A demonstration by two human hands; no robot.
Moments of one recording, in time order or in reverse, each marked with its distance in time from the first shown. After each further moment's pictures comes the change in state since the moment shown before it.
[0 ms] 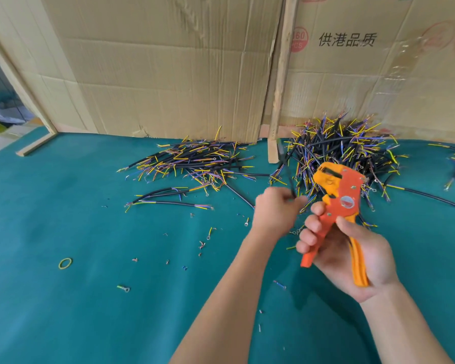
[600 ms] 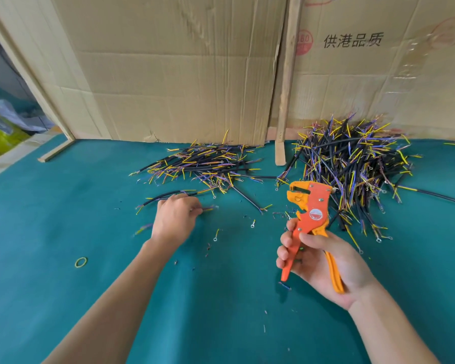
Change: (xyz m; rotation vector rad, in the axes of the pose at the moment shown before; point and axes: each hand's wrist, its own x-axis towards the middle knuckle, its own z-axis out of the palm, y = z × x) left_hand 0.000 -0.117 -0.150 0.740 0.291 0.153; right_hand 0.009 0.024 0.004 -0.087 0.070 0.137
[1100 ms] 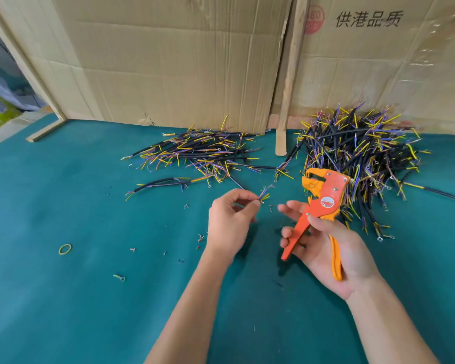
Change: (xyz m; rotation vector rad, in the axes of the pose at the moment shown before) left_hand -0.037 0.122 0.026 -1.104 -0.014 -0.297; right_hand 0.012 -0.005 -0.022 -0.009 0.114 -0.103
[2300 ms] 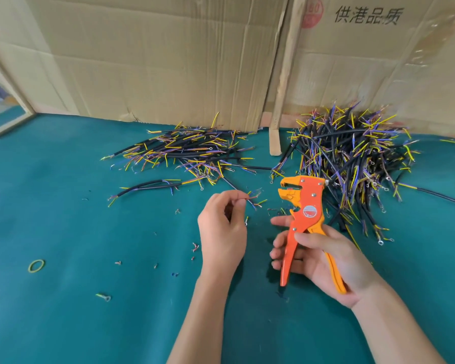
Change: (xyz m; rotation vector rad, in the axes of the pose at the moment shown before) left_hand 0.004 -0.012 -0.001 0.183 0.207 0.236; right_hand 0.003 -0.001 0.007 -0.214 -0.022 0.126
